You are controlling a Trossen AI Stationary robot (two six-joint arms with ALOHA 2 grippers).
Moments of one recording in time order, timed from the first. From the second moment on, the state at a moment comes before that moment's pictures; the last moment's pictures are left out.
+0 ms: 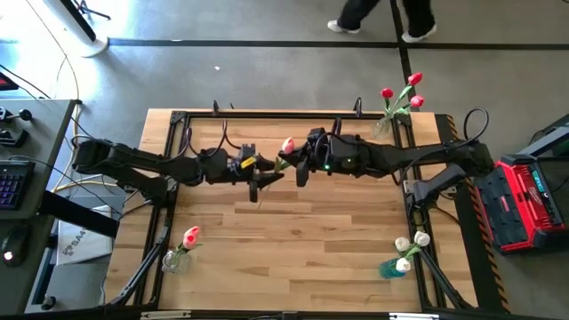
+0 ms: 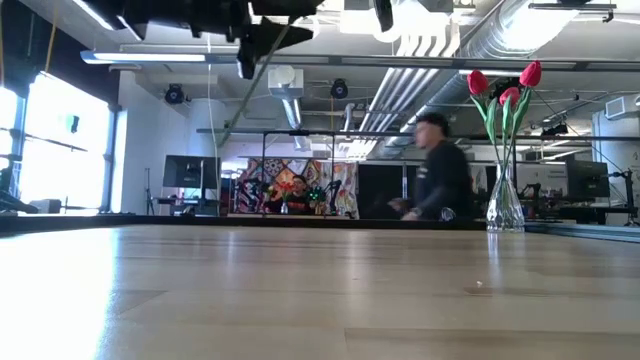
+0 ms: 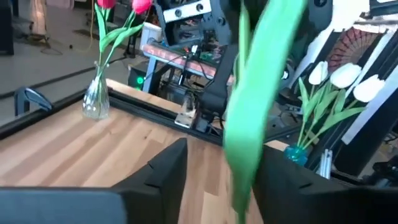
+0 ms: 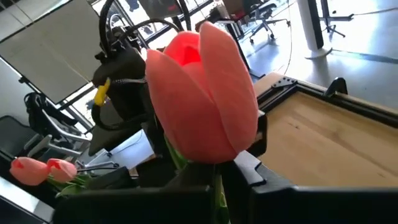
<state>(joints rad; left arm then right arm) -0.01 1.30 0.70 0.54 -0.11 -0.33 0.04 1.48 1.28 0.02 0.27 0.55</state>
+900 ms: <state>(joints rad) -0.09 0.98 0.73 0.24 -0.05 -0.14 0.08 1.46 1.27 0.03 0.40 0.58</state>
